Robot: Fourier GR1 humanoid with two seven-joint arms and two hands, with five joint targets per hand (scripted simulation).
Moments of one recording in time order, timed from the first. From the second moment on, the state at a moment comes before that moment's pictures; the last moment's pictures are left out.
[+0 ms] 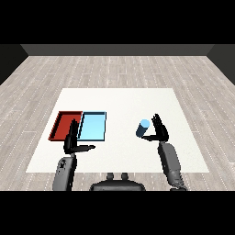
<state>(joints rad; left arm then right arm) 0.03 0.03 0.03 -1.58 0.02 -0.01 -0.36 -0.28 -0.12 -0.16 -1.10 -0.14 0.18 -0.34</state>
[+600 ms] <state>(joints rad) 0.05 0.03 0.04 -1.59 0.01 0.01 -0.38 -0.41 -0.13 -0.19 -0.86 -0.16 0.16 -0.39</state>
